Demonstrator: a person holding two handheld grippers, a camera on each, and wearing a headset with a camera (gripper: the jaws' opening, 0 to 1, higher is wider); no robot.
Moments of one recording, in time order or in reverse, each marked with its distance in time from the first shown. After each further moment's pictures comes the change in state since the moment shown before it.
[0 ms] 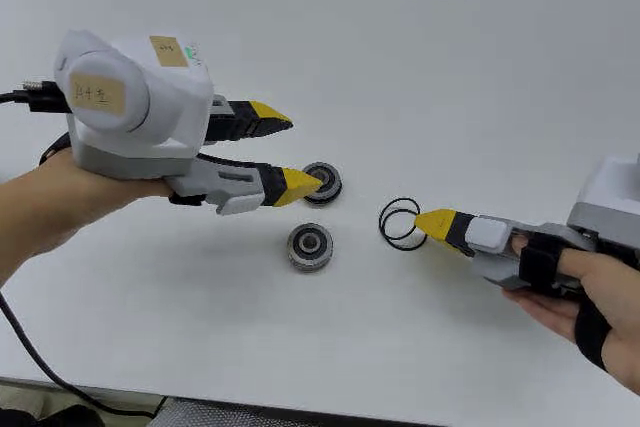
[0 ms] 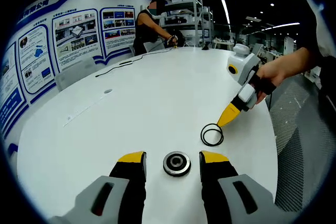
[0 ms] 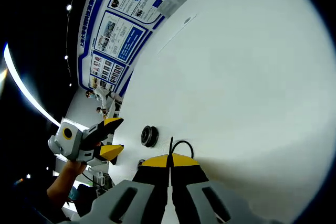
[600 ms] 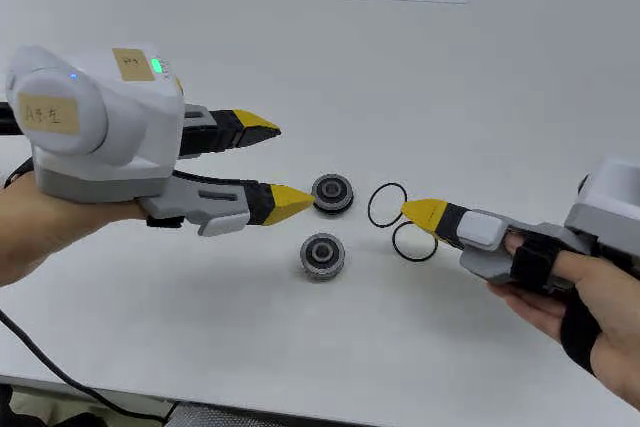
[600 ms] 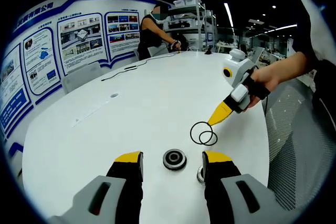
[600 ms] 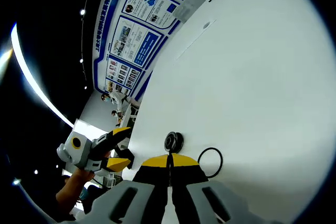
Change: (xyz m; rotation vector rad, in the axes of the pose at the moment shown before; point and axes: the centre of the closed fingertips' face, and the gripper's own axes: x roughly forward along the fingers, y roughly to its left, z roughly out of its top) left arm -0.031 -0.005 0.009 0.017 -0.022 0.040; right arm 0.003 0.032 0.009 -0.008 -0.045 0.126
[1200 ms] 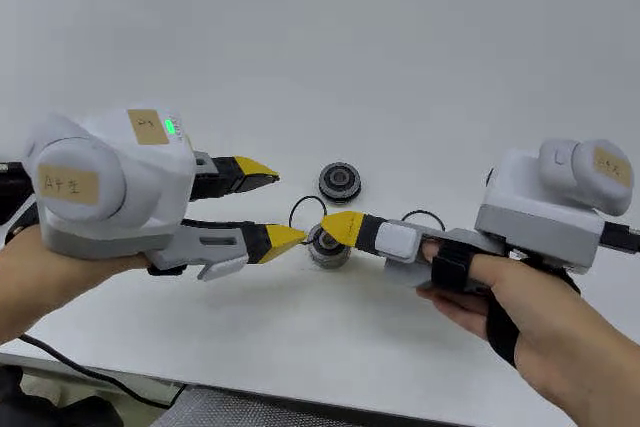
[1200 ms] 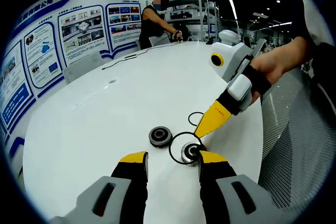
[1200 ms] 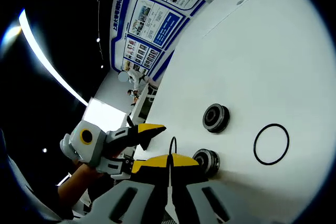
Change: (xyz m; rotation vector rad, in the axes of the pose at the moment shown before) left arm -0.018 -0.025 -0.033 -0.018 0.069 0.036; right arm 0.038 0.062 -0.051 -0.097 0.132 0.163
